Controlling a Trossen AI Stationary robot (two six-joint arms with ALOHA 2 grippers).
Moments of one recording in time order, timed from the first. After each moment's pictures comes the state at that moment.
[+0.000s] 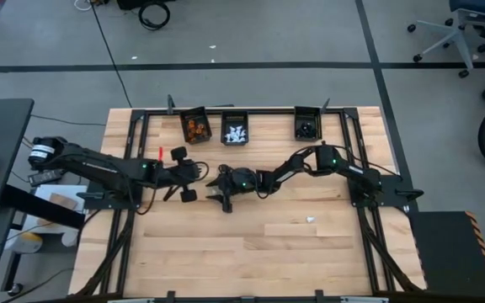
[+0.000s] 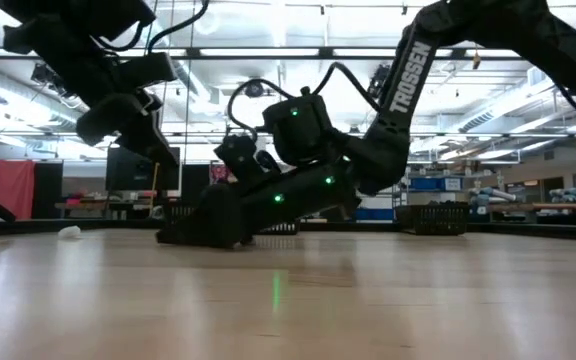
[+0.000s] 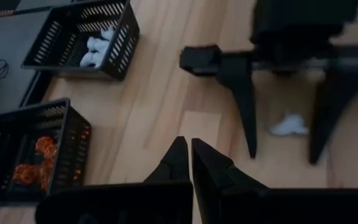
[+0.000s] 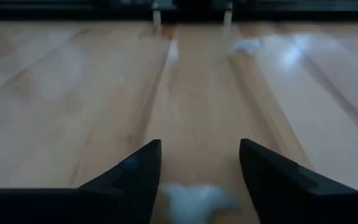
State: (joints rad) left arm -0.10 1.10 0.53 -0.27 -0.50 -0.03; right arm -0.04 2.43 1.27 0.86 -0.08 -0.05
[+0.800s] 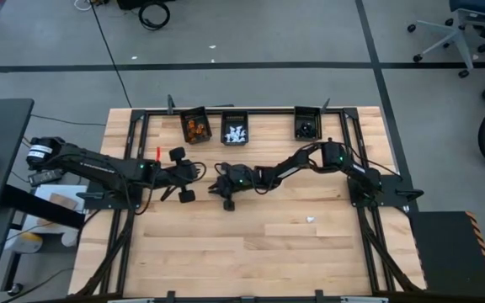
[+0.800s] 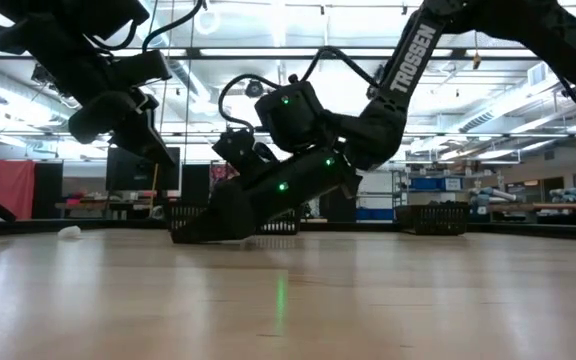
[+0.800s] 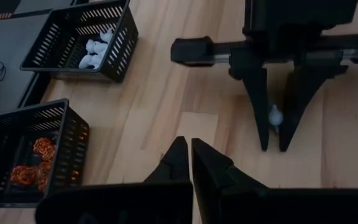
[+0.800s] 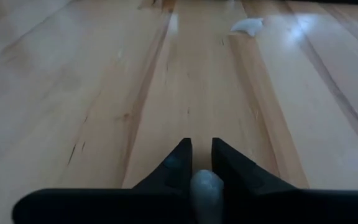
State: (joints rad) left arm -0.11 1.07 0.52 -0.27 -0.49 -0.03; right arm -0.05 2.35 1.27 0.63 -0.09 -0.11
